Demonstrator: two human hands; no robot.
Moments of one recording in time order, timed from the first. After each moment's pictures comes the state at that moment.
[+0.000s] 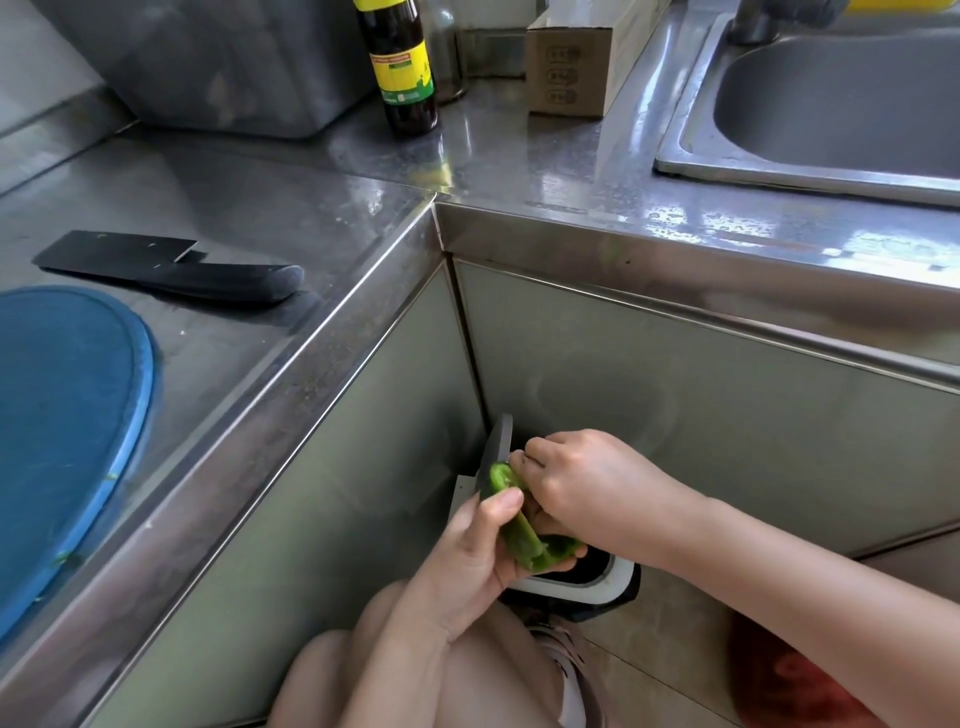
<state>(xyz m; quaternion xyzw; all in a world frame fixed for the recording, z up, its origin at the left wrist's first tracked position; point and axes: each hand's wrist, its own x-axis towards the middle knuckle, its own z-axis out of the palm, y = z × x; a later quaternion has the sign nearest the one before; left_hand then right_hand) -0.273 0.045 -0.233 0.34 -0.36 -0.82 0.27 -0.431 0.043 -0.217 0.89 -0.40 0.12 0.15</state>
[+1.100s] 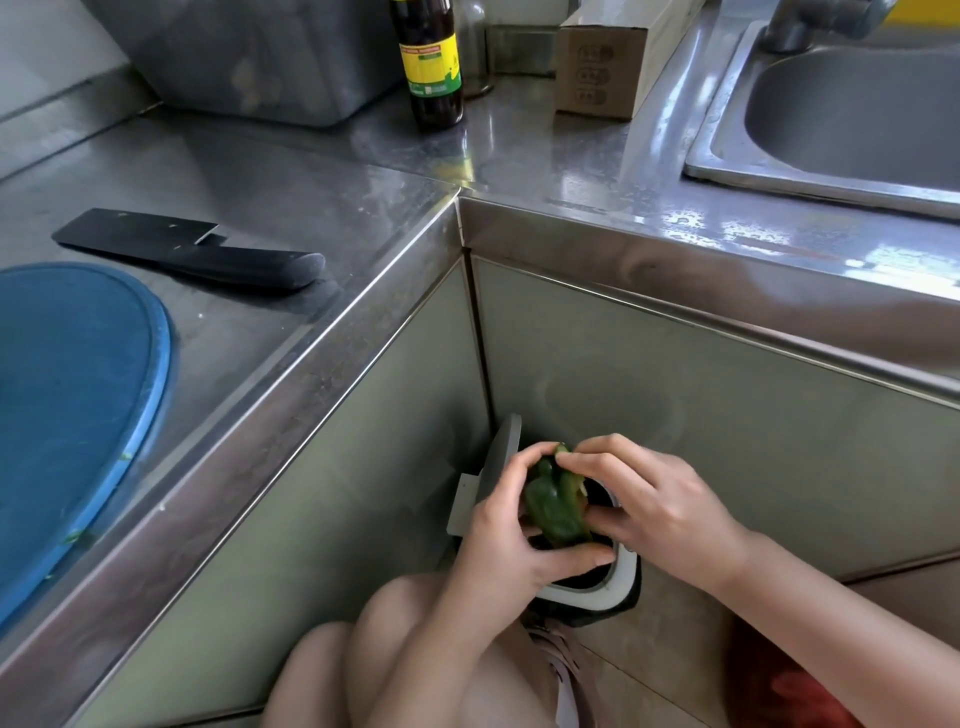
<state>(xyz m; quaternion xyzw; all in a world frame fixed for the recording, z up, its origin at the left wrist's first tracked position) -0.286 0.052 -0.241 0.43 -0.64 -0.56 0.29 -0.459 0.061 -0.242 0.82 -0.45 0.35 0.04</state>
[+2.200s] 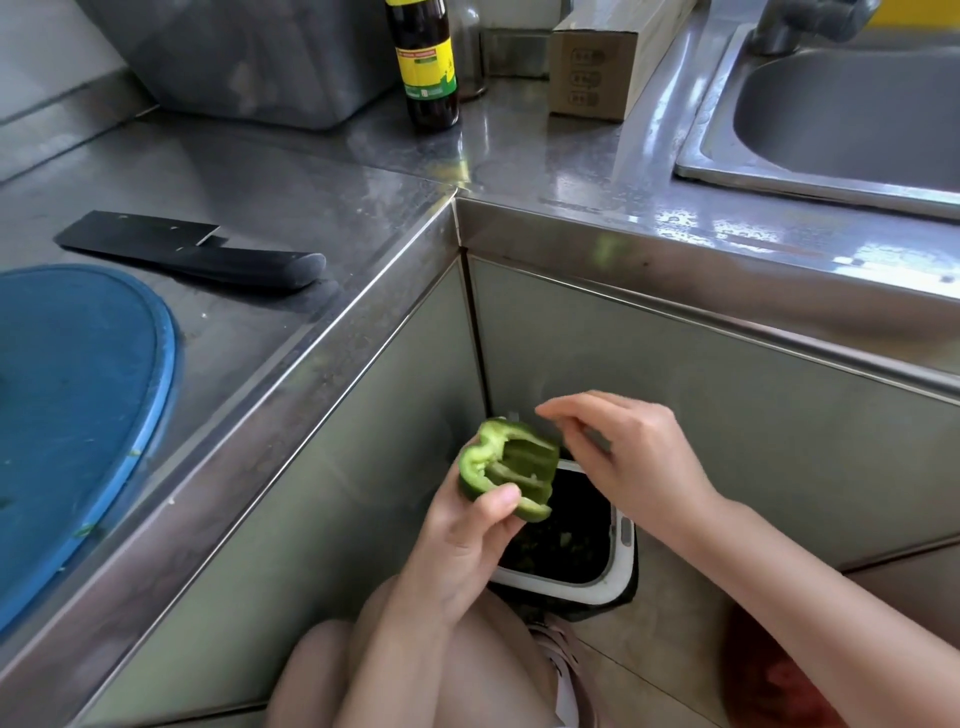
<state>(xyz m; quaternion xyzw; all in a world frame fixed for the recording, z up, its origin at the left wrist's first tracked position) -0.266 0.039 -0.243 0.29 -0.36 -0.79 0.40 -0.443 0.045 -0.212 0.73 -0.55 0.40 -0.07</state>
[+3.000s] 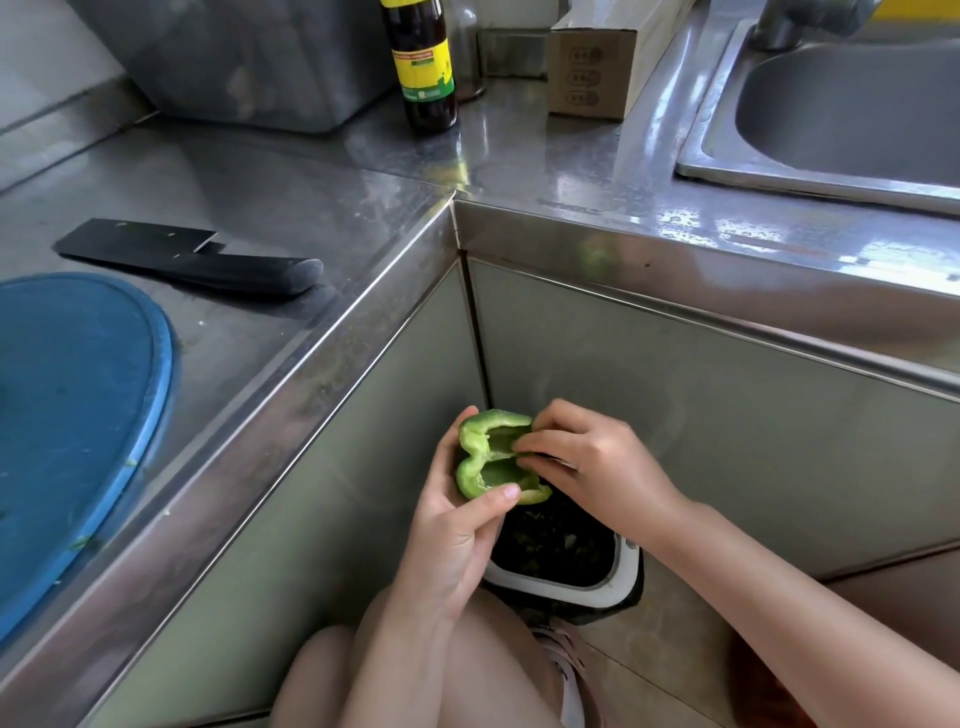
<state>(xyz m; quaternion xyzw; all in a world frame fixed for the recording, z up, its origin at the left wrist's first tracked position) -0.269 0.034 -0.234 0.33 -0.28 -0.77 0.46 -0.434 0.030 -0.239 0.78 -0.50 0.36 -0.09</state>
